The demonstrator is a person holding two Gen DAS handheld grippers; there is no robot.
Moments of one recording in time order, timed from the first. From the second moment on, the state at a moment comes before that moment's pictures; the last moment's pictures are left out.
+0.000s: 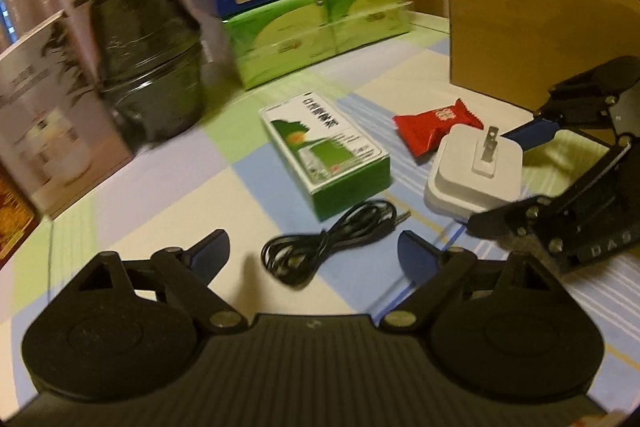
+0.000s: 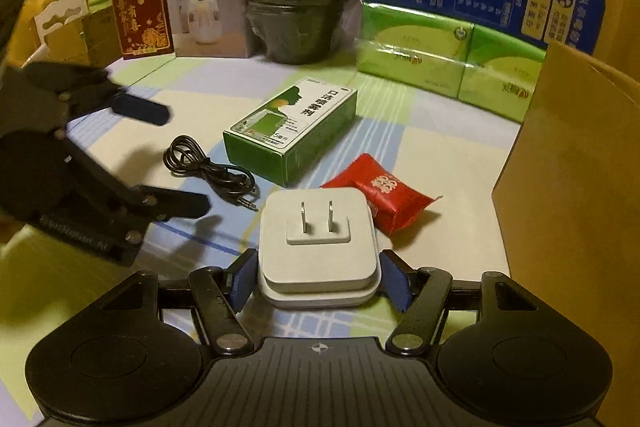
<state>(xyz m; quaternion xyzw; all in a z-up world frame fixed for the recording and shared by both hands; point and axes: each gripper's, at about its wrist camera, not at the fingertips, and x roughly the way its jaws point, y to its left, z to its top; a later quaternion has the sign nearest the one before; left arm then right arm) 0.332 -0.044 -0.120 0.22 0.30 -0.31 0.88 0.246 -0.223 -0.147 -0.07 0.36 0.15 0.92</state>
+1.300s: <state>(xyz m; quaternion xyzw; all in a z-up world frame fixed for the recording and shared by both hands) 0.155 -0.021 -0.099 0.04 0.45 -0.22 0.87 0.101 -0.224 -0.125 -0.03 0.44 0.12 0.89</state>
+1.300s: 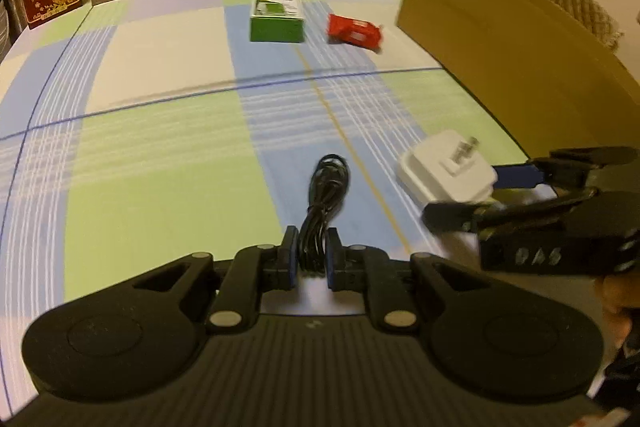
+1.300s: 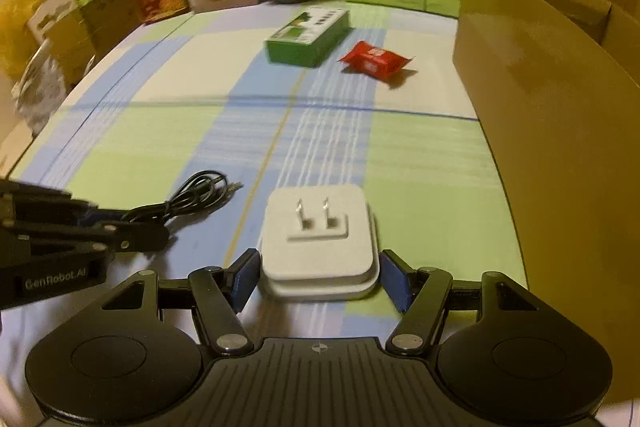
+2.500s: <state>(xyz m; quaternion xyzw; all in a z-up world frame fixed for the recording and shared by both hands) 0.159 -0.040 -0.106 0.13 0.39 -0.25 0.88 0.104 -0.215 -0.138 -0.04 0.38 0.09 0.92</state>
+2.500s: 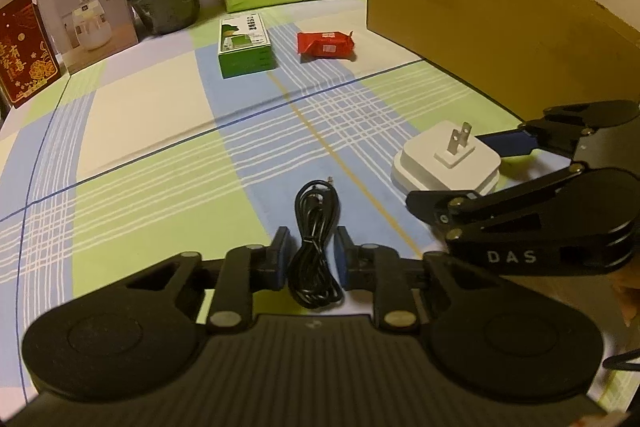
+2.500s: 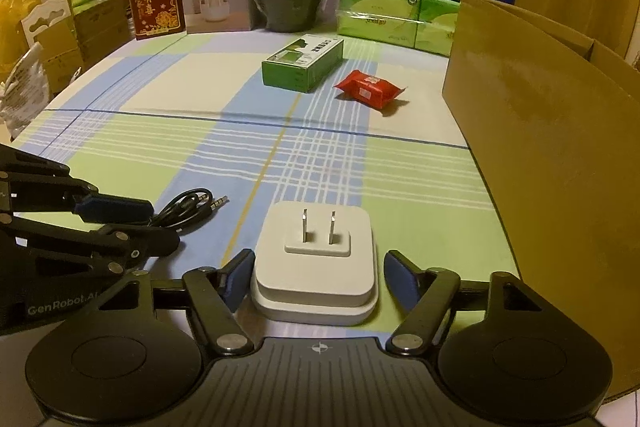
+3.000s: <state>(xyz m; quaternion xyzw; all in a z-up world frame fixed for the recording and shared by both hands) 0.159 -0.039 -0.102 0.10 0.39 -0.24 0.88 0.104 -0.213 -0.136 -0.05 0.37 0.07 0.92</state>
